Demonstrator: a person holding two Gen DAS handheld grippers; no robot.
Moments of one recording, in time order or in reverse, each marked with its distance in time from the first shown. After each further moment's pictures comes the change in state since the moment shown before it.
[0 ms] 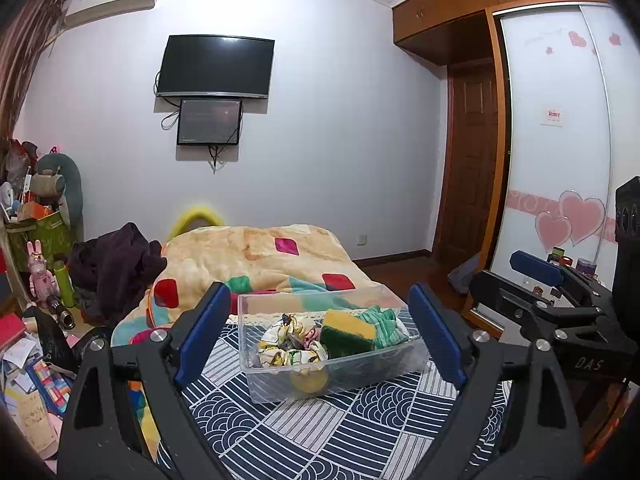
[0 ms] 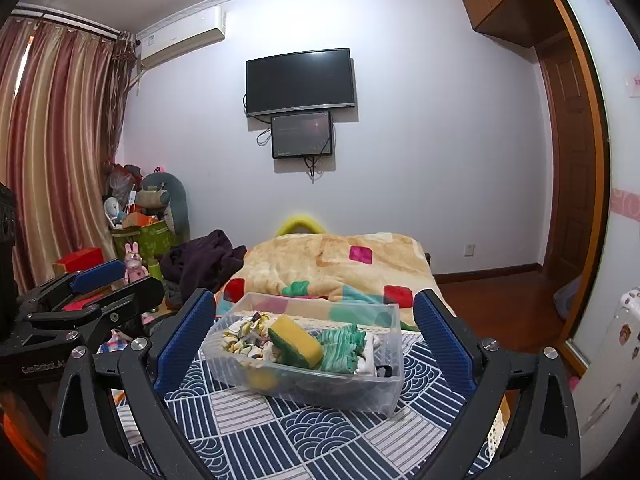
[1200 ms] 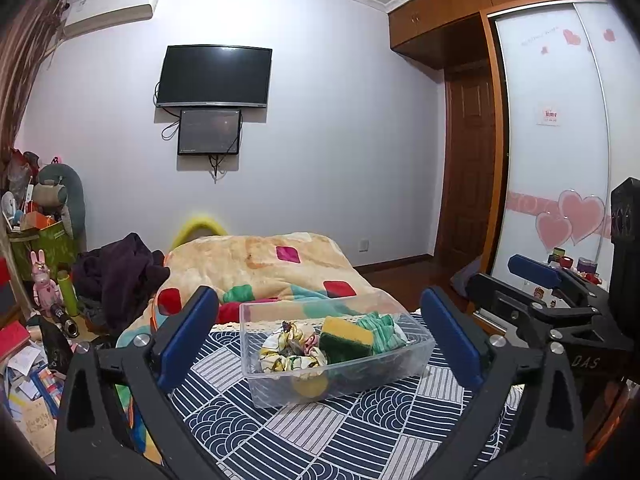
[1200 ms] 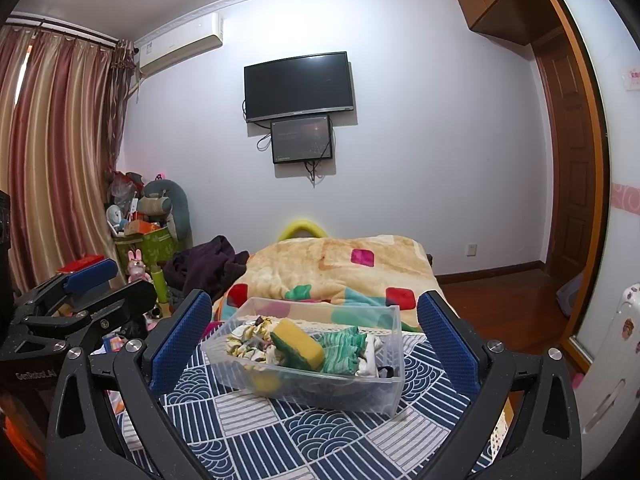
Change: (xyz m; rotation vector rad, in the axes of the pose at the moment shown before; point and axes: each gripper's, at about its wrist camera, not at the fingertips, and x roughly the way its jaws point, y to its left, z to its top) left arm -0.007 -0.006 0.005 0.017 -0.024 0.005; right arm -0.005 -0.002 0.005 0.017 -0.009 0.007
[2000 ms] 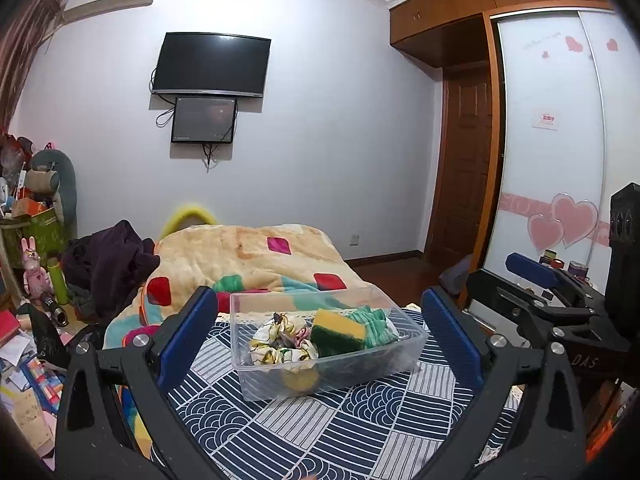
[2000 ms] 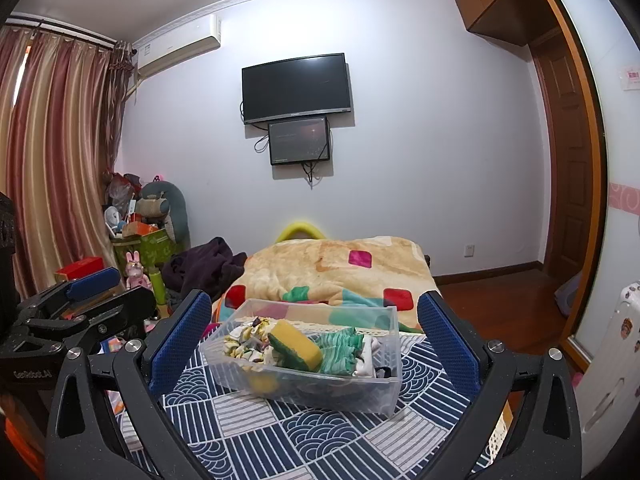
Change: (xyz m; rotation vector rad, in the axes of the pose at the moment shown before) left arm 0.004 0.004 -0.004 -0.033 0.028 -0.034; right arm -0.001 0.000 0.000 0.000 -0.006 -0.010
